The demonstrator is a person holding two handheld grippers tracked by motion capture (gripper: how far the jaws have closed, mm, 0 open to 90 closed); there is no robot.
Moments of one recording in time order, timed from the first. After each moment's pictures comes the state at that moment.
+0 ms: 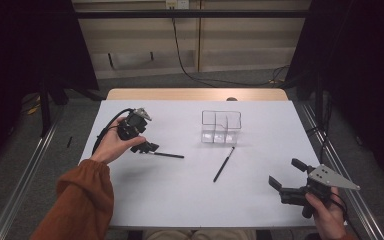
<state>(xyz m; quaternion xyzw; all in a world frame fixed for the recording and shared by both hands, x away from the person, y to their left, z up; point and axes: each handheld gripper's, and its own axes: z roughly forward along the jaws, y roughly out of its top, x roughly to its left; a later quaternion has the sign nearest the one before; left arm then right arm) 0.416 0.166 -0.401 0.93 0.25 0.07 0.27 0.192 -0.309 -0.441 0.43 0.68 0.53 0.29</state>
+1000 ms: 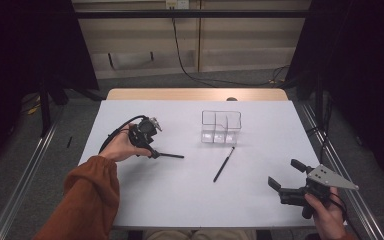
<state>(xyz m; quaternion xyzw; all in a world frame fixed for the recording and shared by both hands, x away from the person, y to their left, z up) 0.425 0.145 -0.431 0.97 0.19 0.03 0.17 0.191 -0.308 -0.442 0.43 0.68 0.52 0.28</state>
